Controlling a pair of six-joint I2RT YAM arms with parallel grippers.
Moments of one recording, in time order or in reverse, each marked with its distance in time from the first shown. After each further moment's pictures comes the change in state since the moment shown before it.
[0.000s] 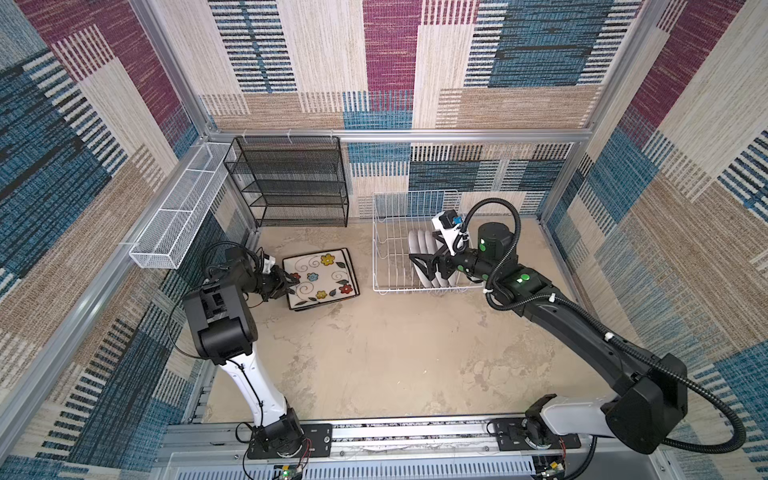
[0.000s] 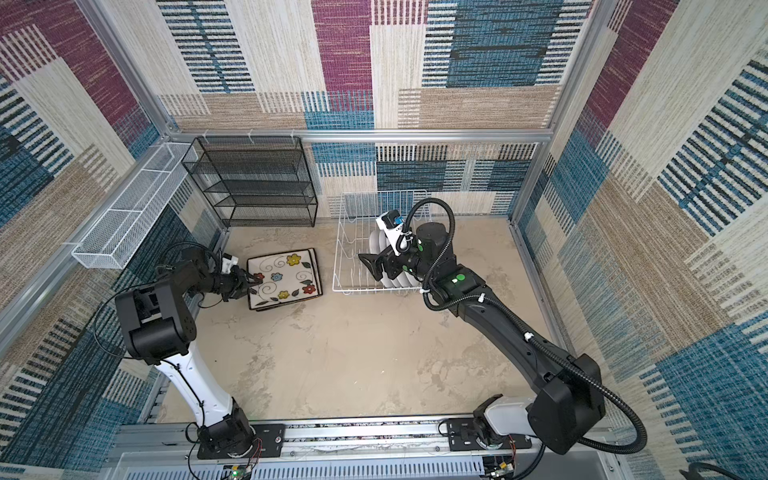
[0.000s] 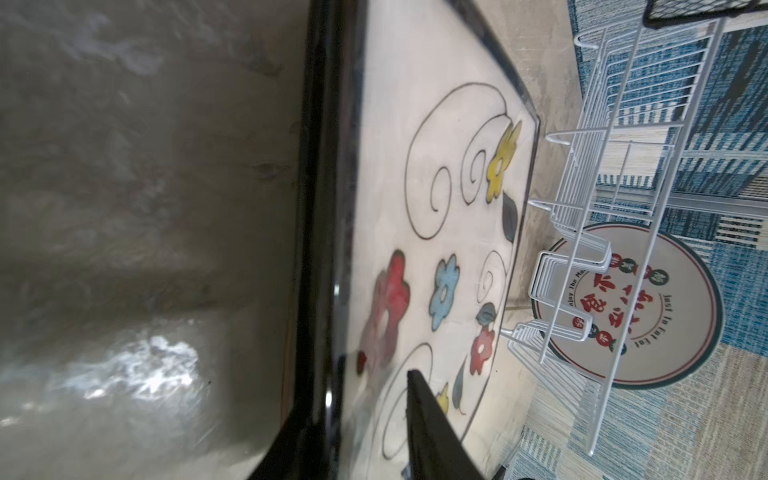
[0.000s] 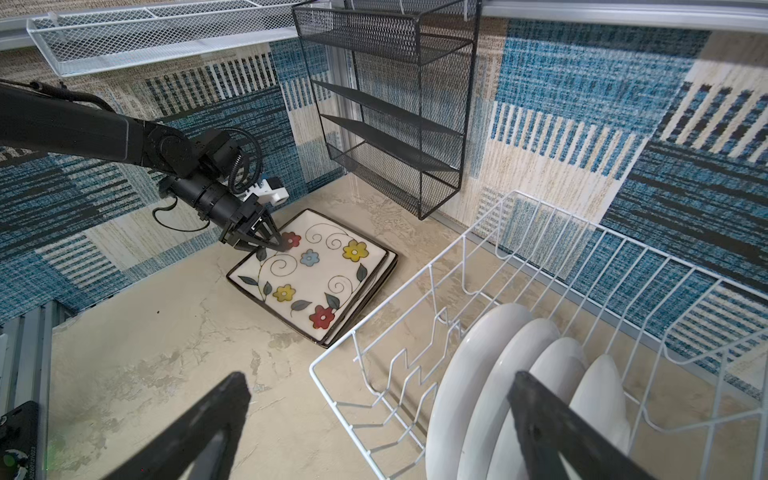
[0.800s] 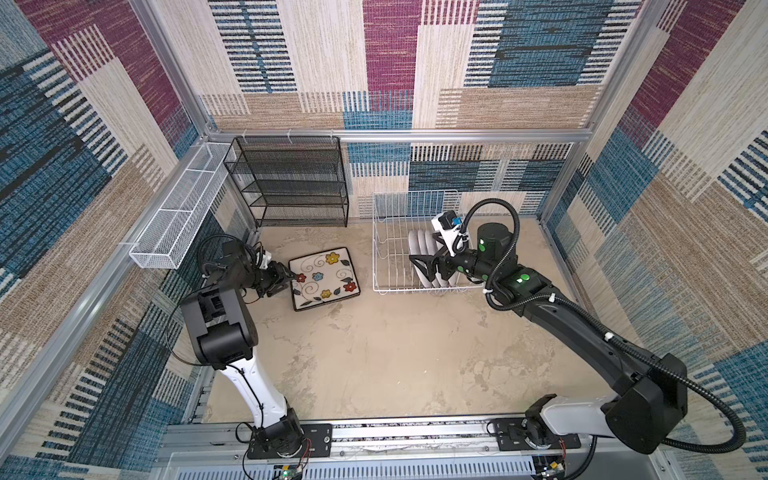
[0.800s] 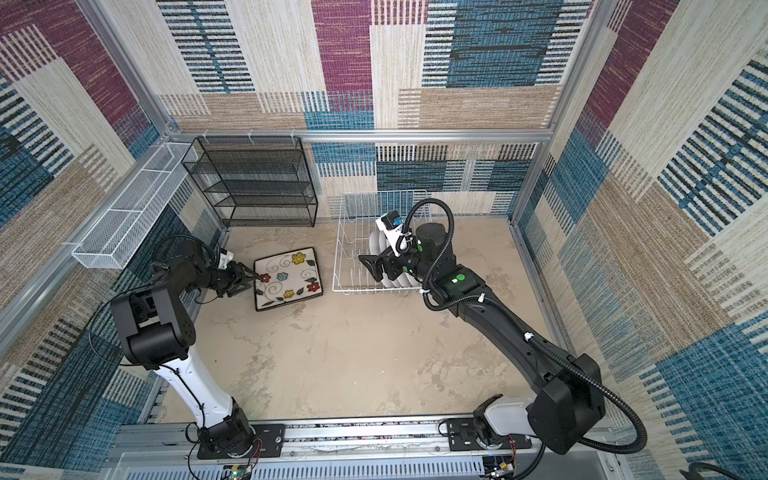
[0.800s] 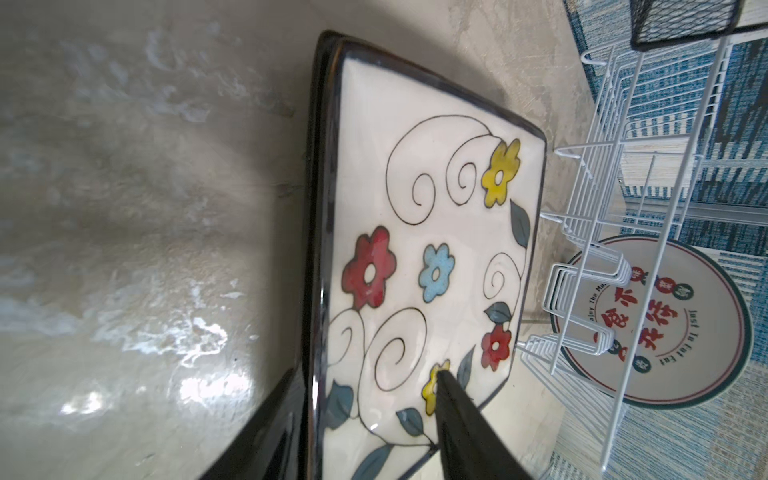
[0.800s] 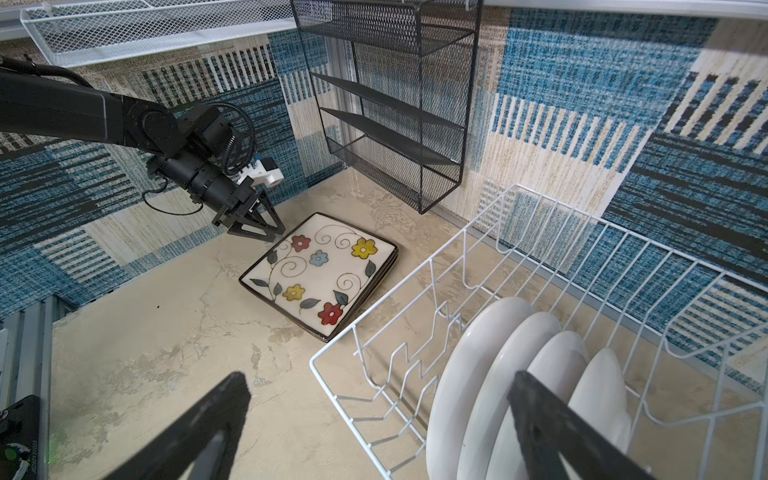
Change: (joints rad) left arm 0.000 -0.058 0.029 -0.023 -0.091 -0.004; right arm 0.001 -0.001 0.000 -0.016 0.004 -0.005
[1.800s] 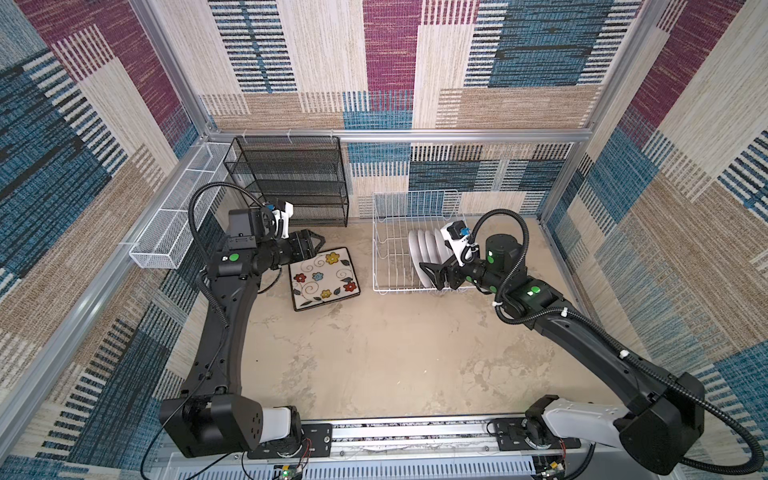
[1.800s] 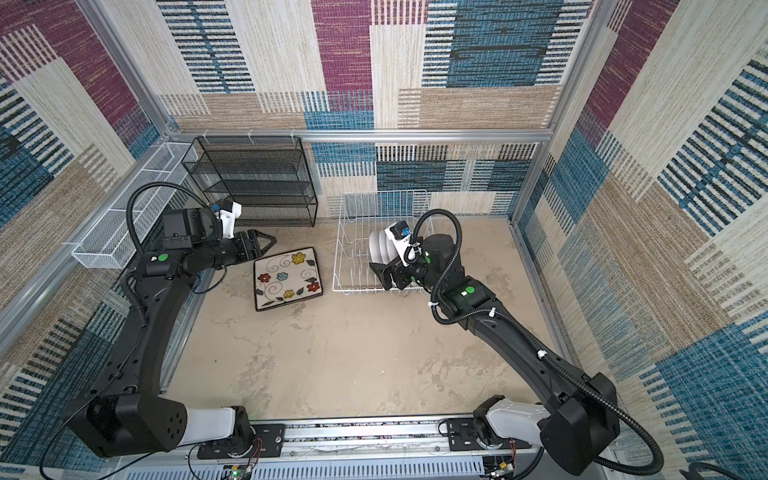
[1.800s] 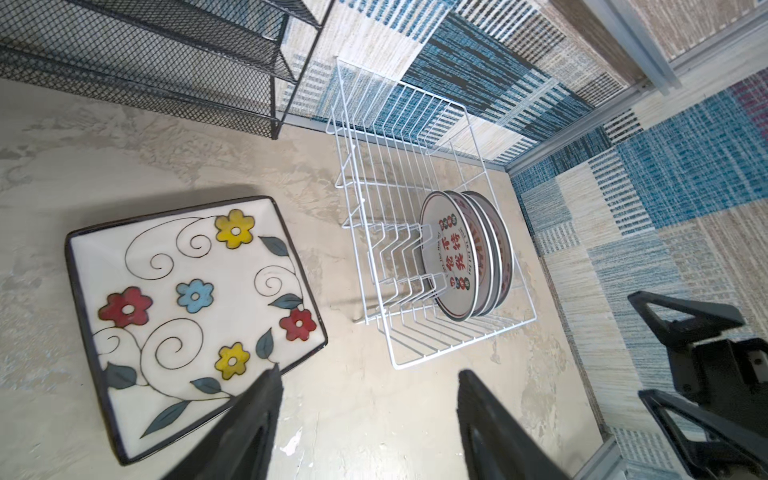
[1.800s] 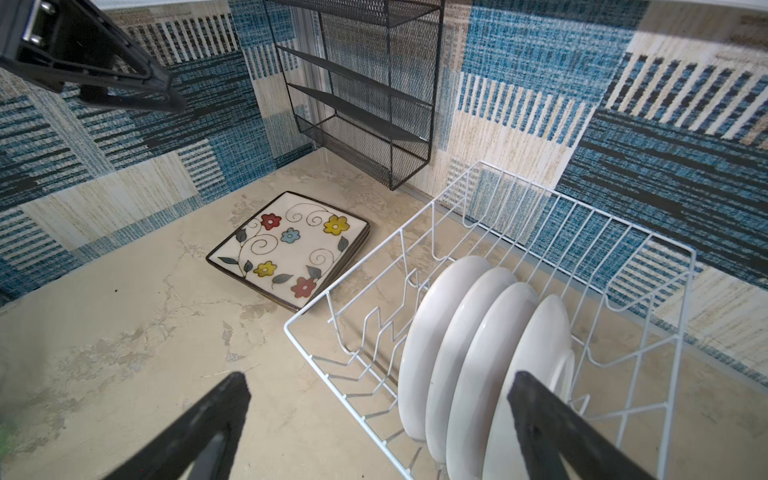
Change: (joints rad) left arm -0.348 -0.613 0.028 -0.018 -0.120 -0.087; right arm 0.000 -0.111 -0.106 -0.038 0.116 -0.032
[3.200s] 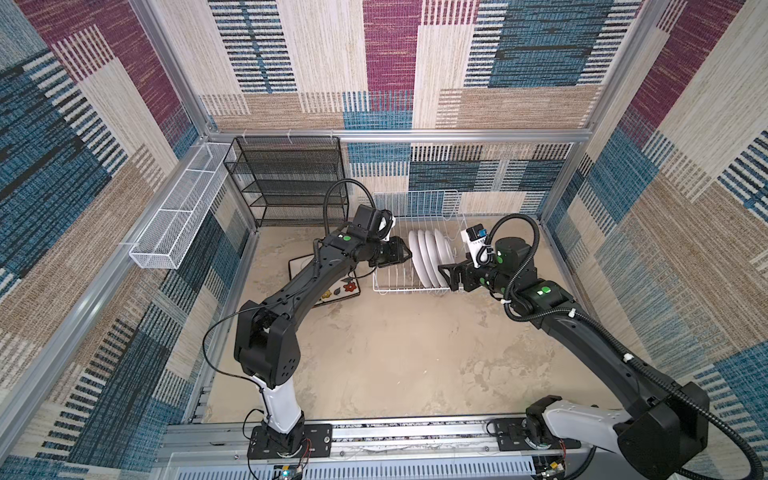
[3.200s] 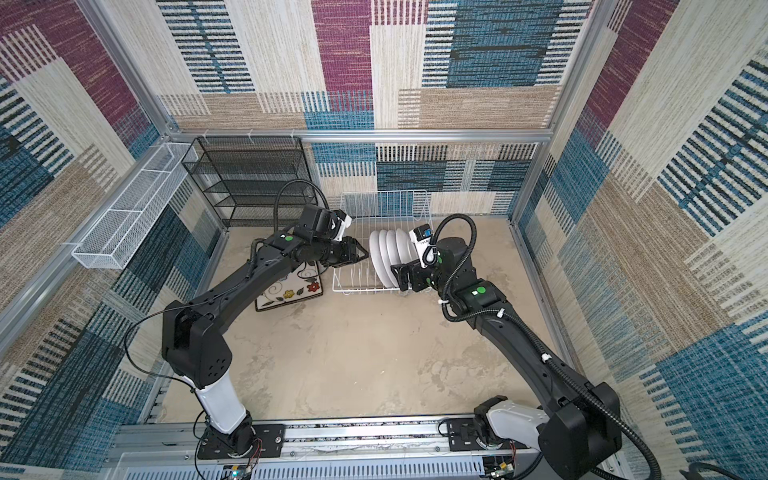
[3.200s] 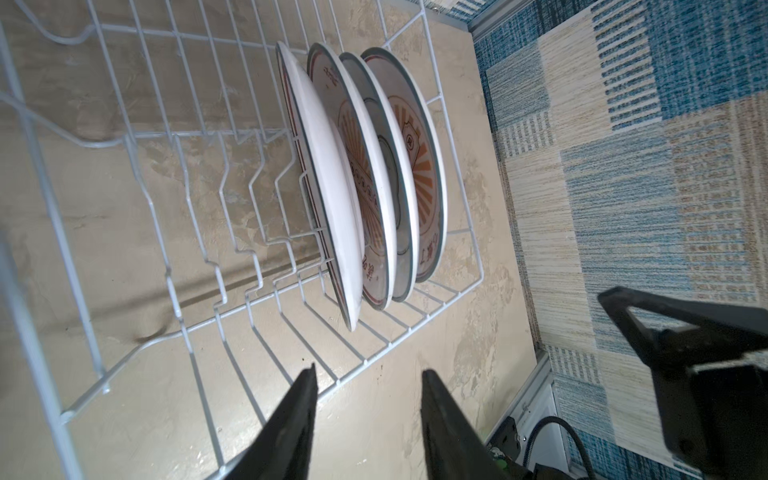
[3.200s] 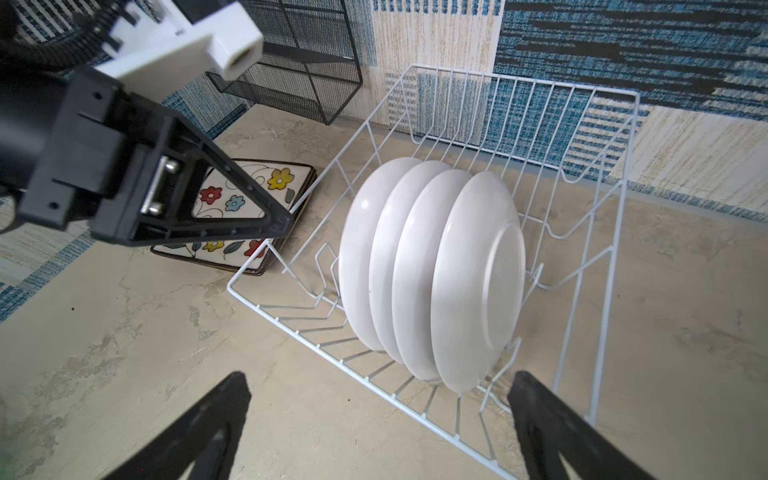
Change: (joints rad) left arm -0.556 0.494 0.220 0.138 -0.146 -0.304; right arm -0.117 -0.029 -0.038 -0.150 0.018 0.145
